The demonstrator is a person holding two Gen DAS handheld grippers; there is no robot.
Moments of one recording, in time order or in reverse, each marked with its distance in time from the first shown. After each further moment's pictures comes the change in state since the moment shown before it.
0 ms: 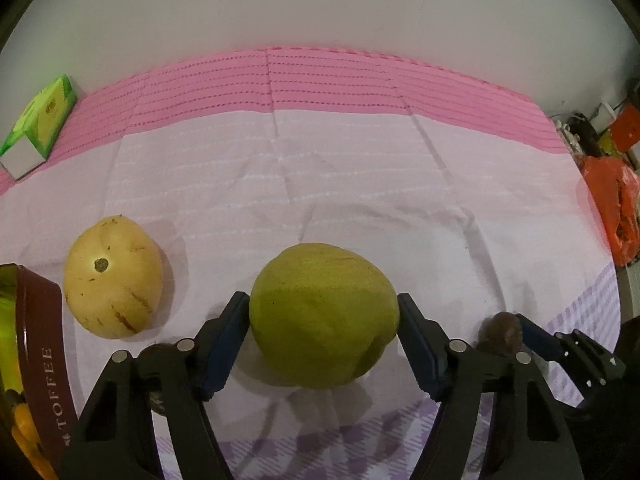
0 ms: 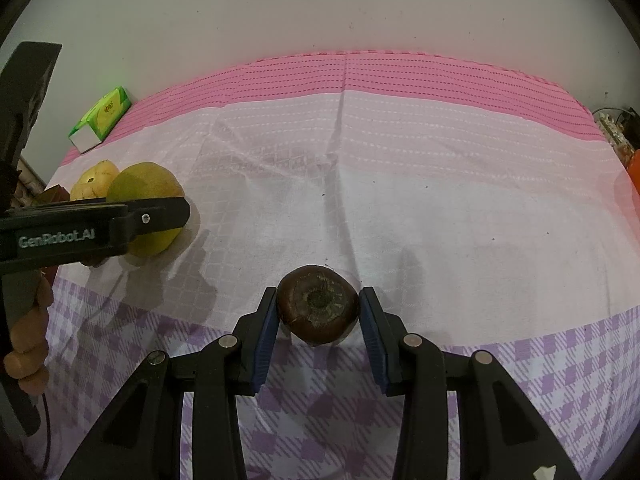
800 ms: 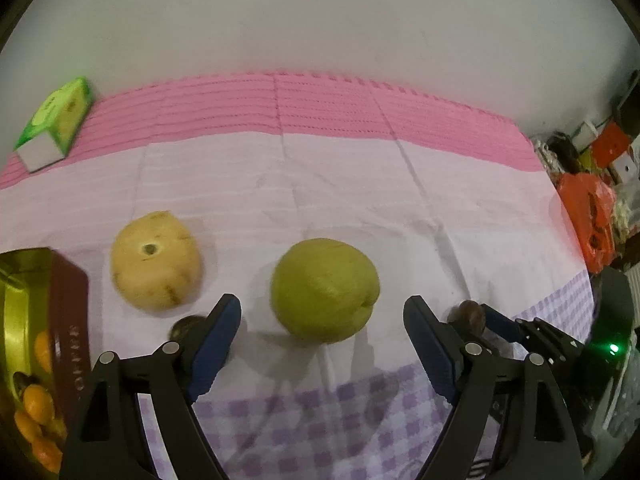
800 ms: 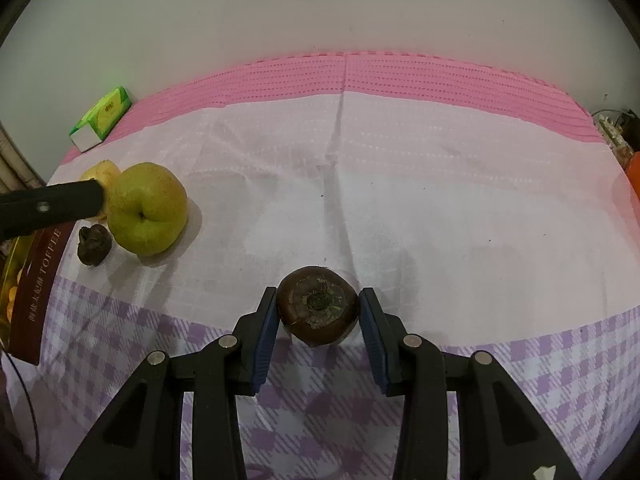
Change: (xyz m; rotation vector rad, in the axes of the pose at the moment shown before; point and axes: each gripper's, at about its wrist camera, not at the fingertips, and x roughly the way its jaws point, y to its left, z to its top) left arm -0.045 0.011 -0.006 -0.011 -0.042 -0.050; right arm -0.004 -0.002 0.000 -0.005 0.001 0.000
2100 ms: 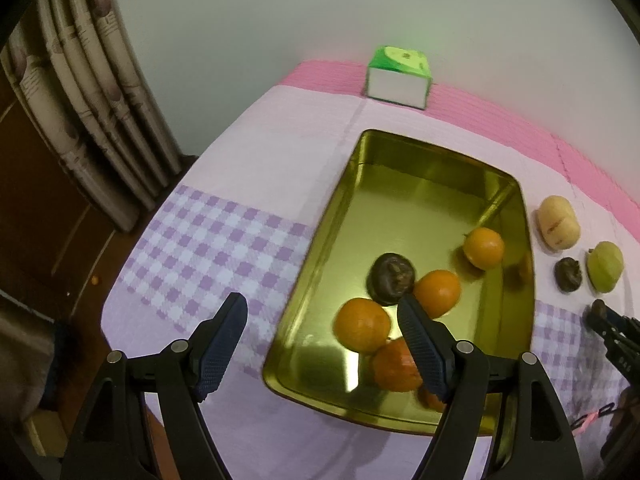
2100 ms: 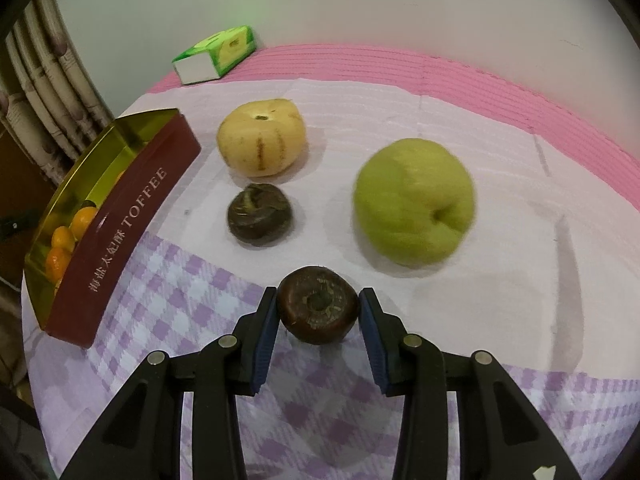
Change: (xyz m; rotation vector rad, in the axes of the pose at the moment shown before) left arm -0.160 0.258 -0.148 -0.395 -0.107 0.471; right arm 0.013 0.150 -0.009 -0.262 0.046 0.152
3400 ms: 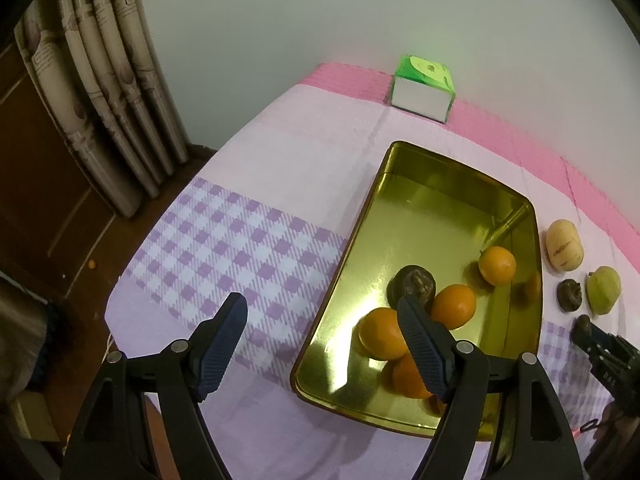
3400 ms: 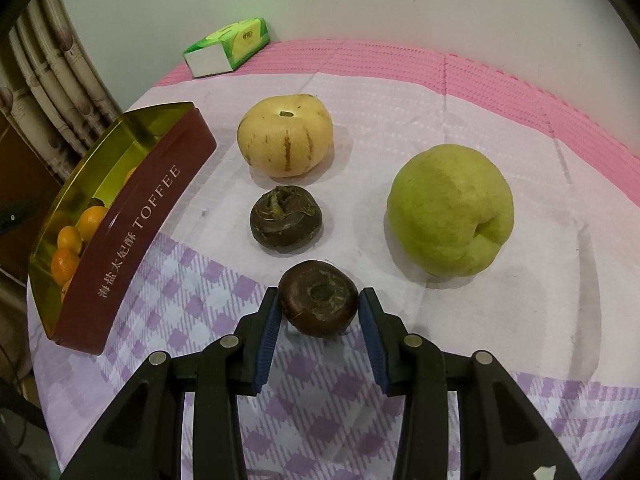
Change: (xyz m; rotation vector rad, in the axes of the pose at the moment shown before) left arm 0.000 0.026 0.003 -0.087 0.005 0.001; right arm 0.014 0.016 0.008 -0.013 0.027 0.040
